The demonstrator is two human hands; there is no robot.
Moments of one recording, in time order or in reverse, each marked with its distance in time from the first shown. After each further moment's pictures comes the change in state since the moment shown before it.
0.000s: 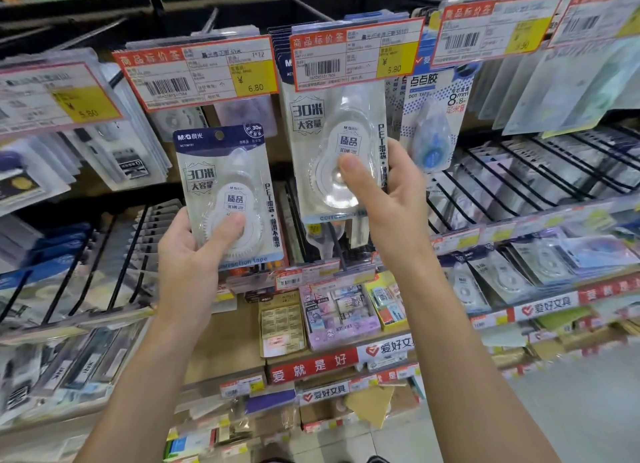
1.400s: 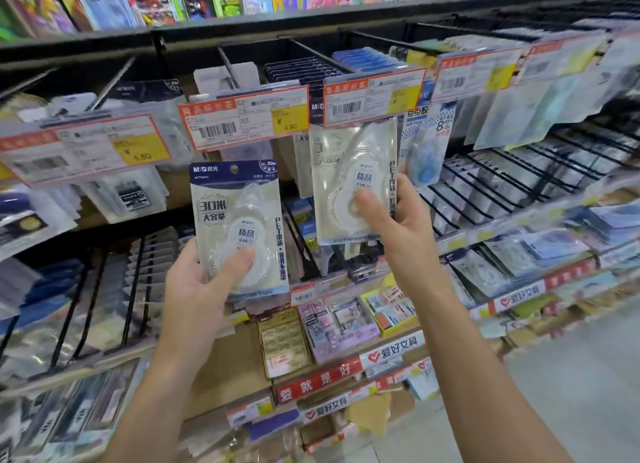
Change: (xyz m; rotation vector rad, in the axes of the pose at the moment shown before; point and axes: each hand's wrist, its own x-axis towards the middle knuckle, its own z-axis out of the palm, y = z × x) left_hand 0.003 0.008 -0.036 0.010 -0.172 -0.022; right_hand -0.022 -0.014 0.010 -0.047 0.059 0.082
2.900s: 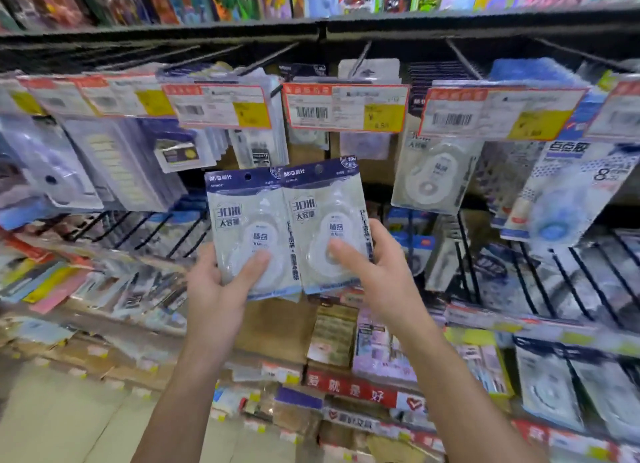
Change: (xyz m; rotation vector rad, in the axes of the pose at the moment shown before) left_hand -0.052 -0.016 0.008 0.052 0.605 0.047; right_hand 0.009 0.050 0.046 0.166 -0.623 0.234
